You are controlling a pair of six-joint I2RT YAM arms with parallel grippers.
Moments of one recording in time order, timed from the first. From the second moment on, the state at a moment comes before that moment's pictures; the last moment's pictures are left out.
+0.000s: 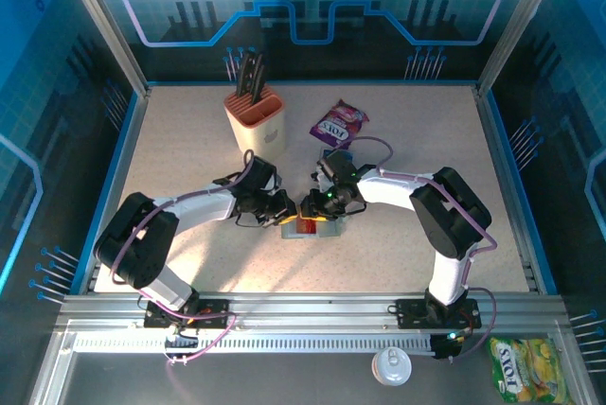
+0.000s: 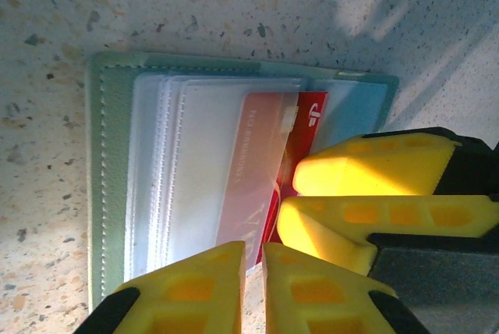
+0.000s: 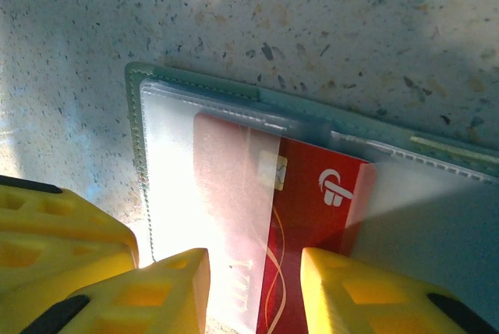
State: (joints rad) left arm -0.51 1.57 0.79 -0.26 0.47 -0.97; right arm 0.66 1.84 1.06 -0.38 -0.48 0.66
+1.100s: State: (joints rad) left arm -0.51 1.62 0.79 -0.27 0.46 -0.95; right arm 0.67 1.83 1.06 -0.35 -0.50 0.69
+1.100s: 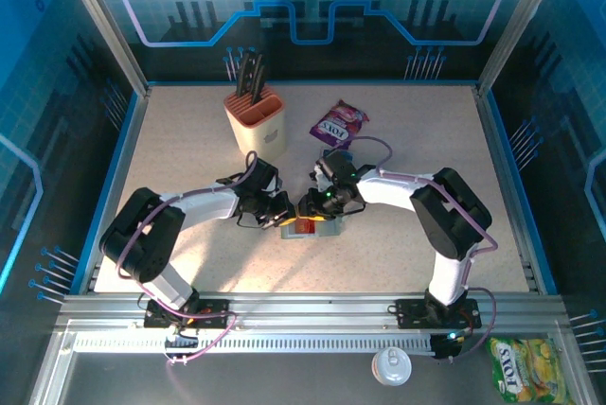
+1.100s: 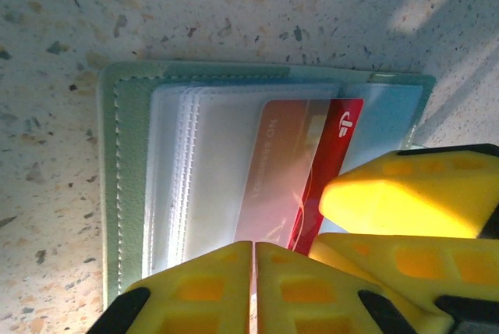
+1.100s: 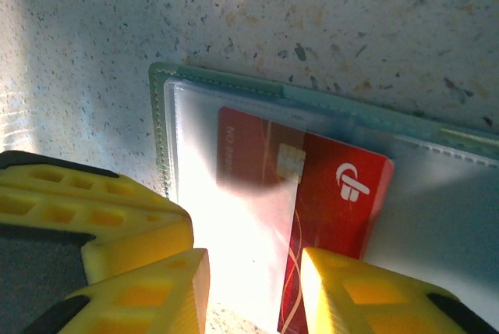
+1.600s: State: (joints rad) left arm -0.52 1.64 0.79 -0.26 0.46 -0.95; right arm 0.65 1.80 1.01 -0.35 -0.47 0.69
